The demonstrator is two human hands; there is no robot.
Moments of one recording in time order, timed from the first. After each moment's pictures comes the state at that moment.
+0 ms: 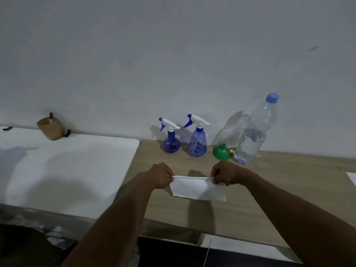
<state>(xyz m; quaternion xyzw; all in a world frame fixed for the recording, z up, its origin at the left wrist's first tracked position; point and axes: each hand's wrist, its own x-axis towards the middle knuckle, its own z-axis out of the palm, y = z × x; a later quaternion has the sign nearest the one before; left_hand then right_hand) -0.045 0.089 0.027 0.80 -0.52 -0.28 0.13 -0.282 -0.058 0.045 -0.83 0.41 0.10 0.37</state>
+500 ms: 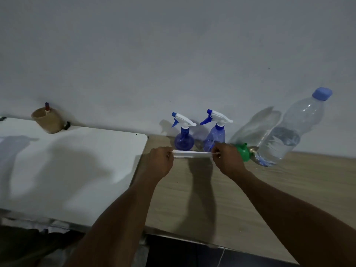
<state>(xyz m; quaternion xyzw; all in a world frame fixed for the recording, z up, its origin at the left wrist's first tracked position) 0.022 0.058 0.017 0.84 -0.47 -0.13 0.24 -0.188 -0.085 0.005 -0.86 0.45 -0.16 0.19</state>
